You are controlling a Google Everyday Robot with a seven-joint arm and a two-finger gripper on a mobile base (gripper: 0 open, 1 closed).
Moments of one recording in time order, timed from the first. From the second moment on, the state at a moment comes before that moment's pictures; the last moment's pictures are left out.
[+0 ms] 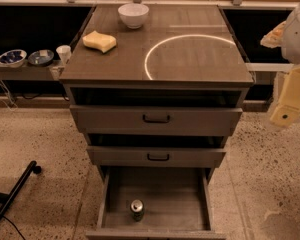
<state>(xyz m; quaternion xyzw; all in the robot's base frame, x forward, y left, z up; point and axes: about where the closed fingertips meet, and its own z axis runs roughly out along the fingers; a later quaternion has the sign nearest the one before) 0.438 -0.216 0.977 -0.60 0.78 -0.04 0.16</state>
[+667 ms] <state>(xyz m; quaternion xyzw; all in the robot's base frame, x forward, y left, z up) 0.444 -0.207 0.943 -0.60 0.78 0.01 0.18</state>
